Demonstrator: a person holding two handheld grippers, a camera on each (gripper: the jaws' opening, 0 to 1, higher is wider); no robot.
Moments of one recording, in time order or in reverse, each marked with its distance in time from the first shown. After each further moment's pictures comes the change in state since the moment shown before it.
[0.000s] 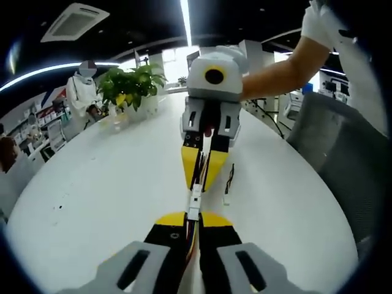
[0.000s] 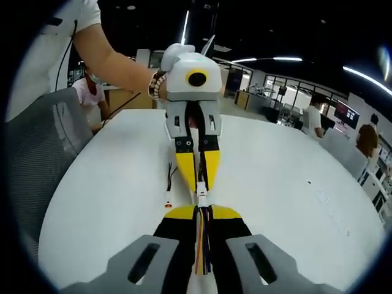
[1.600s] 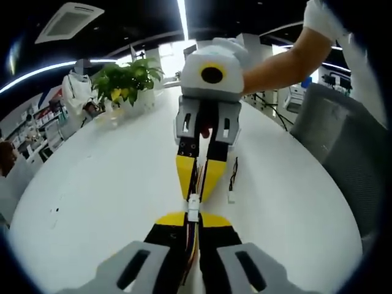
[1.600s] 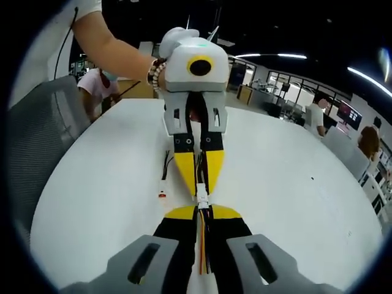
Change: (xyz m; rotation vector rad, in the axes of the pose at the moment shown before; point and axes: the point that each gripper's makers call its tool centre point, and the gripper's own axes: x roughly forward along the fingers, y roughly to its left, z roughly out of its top) left arm 0.023 0.005 -0.010 0.031 0.066 -0.008; right arm 0.014 0.006 -0.018 -0.021 0.050 0.004
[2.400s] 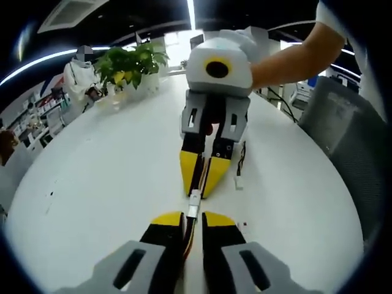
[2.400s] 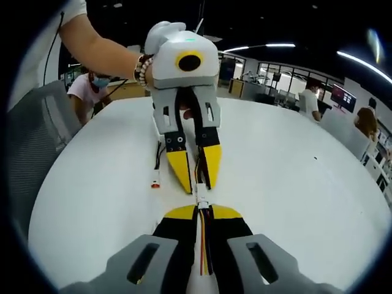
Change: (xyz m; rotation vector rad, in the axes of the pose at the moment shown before) left arm 0.004 0.004 -0.021 -0.043 0.064 0.017; right arm 0.011 -0.003 -0.018 0.107 0.008 -0.022
